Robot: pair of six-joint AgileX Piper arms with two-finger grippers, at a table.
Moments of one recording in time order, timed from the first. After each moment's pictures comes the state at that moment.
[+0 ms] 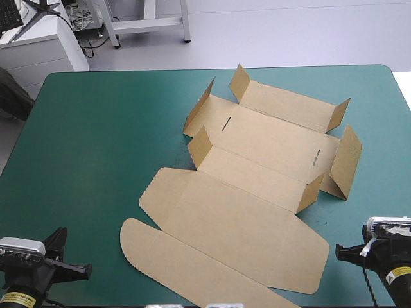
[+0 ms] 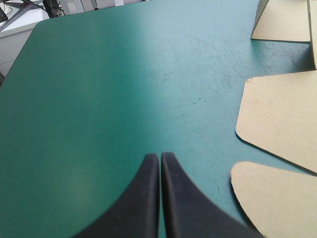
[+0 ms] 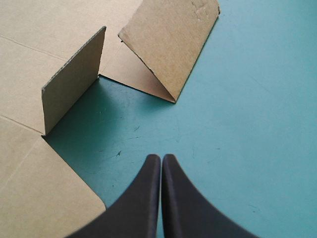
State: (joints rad) left arm -0.14 0.08 -0.41 0.05 0.76 -0.01; right arm 0.05 0.31 -0.43 -0.09 0.76 0.09
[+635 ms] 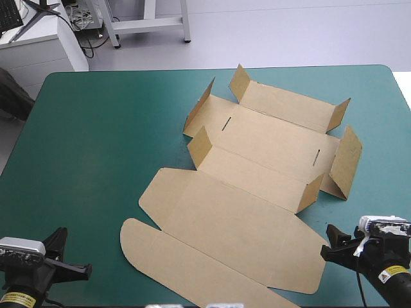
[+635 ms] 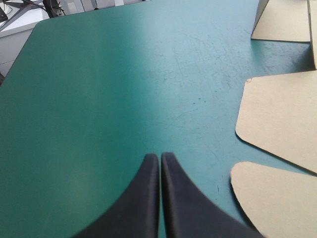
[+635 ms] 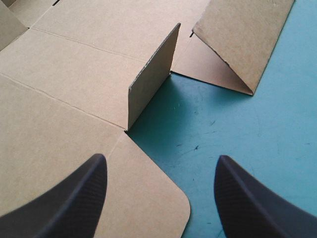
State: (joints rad) left arm -0.14 0.08 -0.41 0.05 0.76 -0.01; right arm 0.05 0.32 -0.44 0.20 0.78 0.01
